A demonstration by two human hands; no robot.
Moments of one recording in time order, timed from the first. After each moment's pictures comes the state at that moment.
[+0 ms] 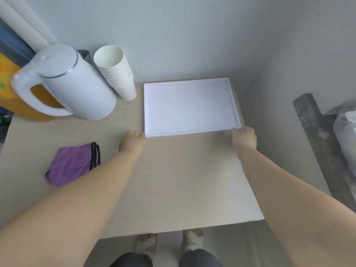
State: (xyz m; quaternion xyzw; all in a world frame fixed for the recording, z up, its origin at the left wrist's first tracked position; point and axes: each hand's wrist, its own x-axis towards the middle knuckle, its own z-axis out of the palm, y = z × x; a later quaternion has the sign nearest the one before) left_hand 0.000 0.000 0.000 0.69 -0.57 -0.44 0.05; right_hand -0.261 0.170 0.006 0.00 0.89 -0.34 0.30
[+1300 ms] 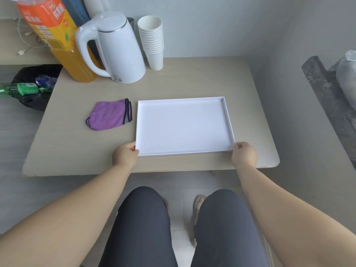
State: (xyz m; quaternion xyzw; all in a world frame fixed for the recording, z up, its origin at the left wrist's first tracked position) left_hand 0.179 0.139 0.003 0.67 -0.62 -0.39 0.11; right_hand -0.097 0.295 -0.010 -0.12 0.93 -0.26 0.23
